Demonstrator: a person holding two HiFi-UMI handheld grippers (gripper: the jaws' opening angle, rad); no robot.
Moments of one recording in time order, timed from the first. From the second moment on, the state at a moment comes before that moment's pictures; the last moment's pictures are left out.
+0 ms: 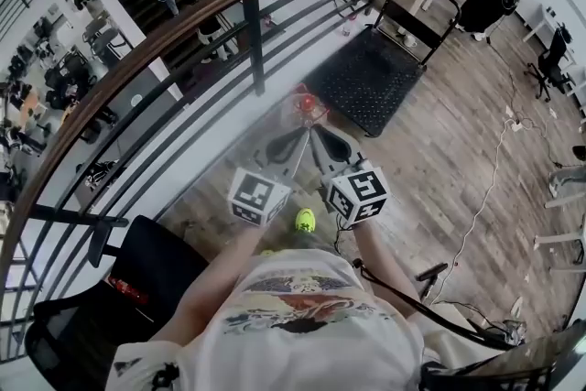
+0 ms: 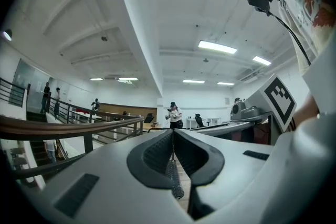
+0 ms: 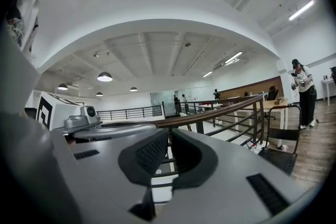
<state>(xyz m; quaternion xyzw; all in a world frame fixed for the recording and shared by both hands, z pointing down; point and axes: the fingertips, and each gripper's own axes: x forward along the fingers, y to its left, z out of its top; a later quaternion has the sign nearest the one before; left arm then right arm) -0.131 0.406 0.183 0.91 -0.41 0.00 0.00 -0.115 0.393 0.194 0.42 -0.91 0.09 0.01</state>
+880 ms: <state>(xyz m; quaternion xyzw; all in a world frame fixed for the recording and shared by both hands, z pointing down) -0.040 0.255 0.214 0.90 -0.44 0.04 0.02 -0.028 0.237 0.226 0.36 -0.93 0.11 0.01</state>
